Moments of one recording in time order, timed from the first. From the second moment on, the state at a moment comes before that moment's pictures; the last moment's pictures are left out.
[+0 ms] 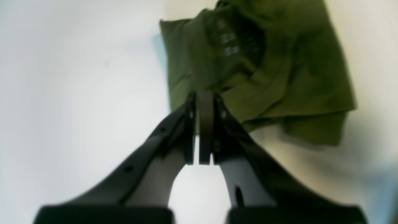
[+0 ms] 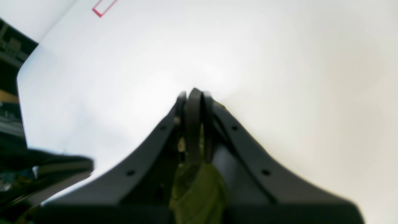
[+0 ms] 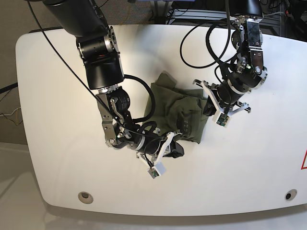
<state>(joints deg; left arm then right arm) 4.6 -6.4 -3.7 110.0 -13.3 -26.0 55.2 29.7 -2.9 -11.8 62.0 31.1 29.0 -42.6</state>
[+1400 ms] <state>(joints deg) 9.7 -0.5 -1.7 102.6 -12.7 -25.8 54.6 23.9 2.3 -14.0 68.8 13.0 32.1 -32.2</state>
